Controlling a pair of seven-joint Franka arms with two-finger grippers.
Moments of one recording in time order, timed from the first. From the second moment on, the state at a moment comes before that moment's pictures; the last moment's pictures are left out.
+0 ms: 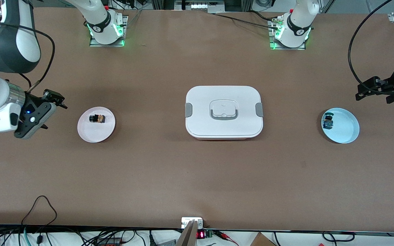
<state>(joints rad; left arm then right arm) 0.04 0.09 0.00 -1.53 -0.02 1.61 0.13 0.28 0.28 -0.26 -1.50 0.11 1.69 -0.74</state>
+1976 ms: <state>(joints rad) 0.04 0.09 -0.02 -1.52 -0.02 1.61 0.13 -0.02 0.02 -0.06 -1.69 0.03 1.66 -0.04</state>
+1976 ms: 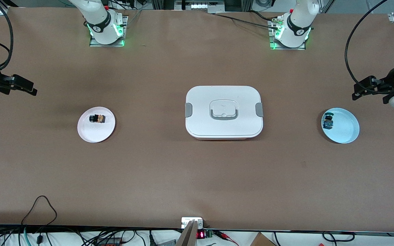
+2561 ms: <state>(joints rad) 0.04 0.09 -0.02 -1.52 -0.02 1.61 0.13 -0.03 0.02 -0.06 -1.67 0.01 1.66 -0.04</state>
